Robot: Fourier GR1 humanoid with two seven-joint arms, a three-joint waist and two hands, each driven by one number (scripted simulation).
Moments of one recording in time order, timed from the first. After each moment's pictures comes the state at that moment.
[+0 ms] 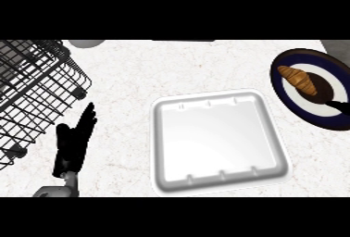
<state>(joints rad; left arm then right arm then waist) -0.03 0.14 -0.04 -1.48 -0.05 0.15 0.22 -0.70 -0.66 -0.57 -0.22 0.33 -0.19 -0.67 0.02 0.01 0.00</state>
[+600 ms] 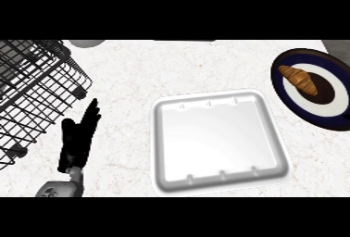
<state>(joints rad) -0.07 0.11 -0.05 -1.48 -0.08 0.16 0.25 -0.62 -0.73 -0.59 -0.18 0.30 -0.20 -0.72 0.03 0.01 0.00</state>
